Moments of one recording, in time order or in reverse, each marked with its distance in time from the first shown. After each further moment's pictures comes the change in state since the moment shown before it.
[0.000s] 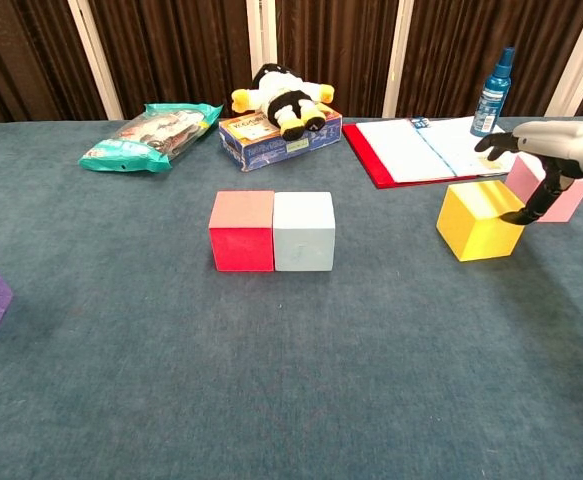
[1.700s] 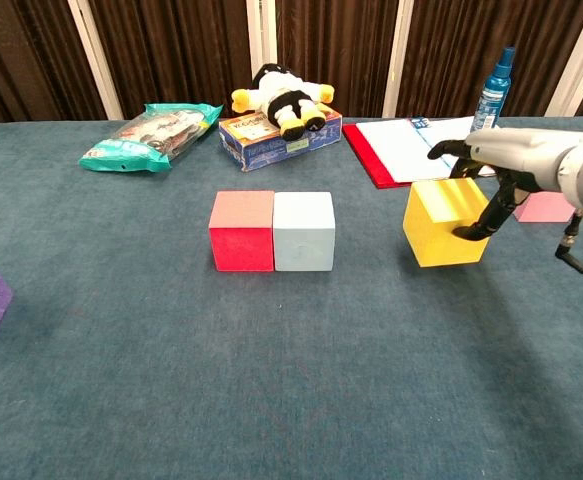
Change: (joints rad) left arm 0.004 0.003 -0.002 -0.016 0.001 0.001 -0.004; right arm 0.060 -0.061 -0.036 -0.210 0.047 0.203 -0.099
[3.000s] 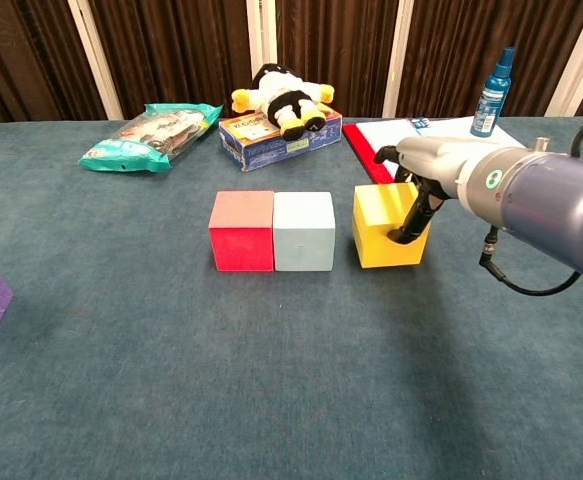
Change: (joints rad) left arm -0.003 0.028 -0.020 0.000 -0.044 -0.033 -0.062; right arm 0.124 -0.227 0.107 0.106 0.147 0.121 -0.157
